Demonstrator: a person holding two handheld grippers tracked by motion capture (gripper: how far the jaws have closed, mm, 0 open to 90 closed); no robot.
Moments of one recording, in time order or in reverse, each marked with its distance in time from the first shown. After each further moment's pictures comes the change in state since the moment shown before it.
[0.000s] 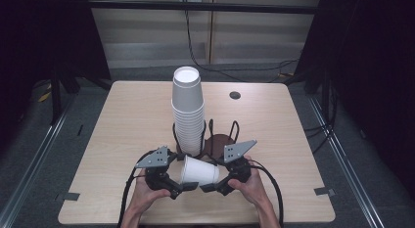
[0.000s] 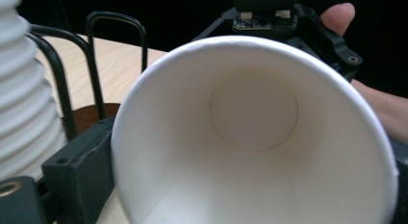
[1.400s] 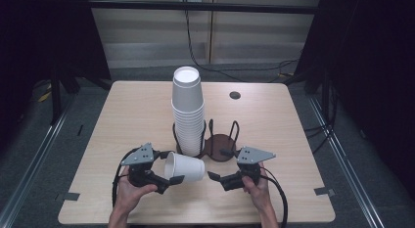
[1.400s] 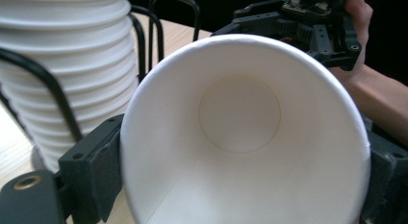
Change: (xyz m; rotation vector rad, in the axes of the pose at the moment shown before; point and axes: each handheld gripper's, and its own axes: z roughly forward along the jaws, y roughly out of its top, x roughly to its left) left arm 0.004 0.002 -0.043 0.082 0.159 -0.051; right arm 0.010 -0.025 -0.018 -0.202 -0.442 0.012
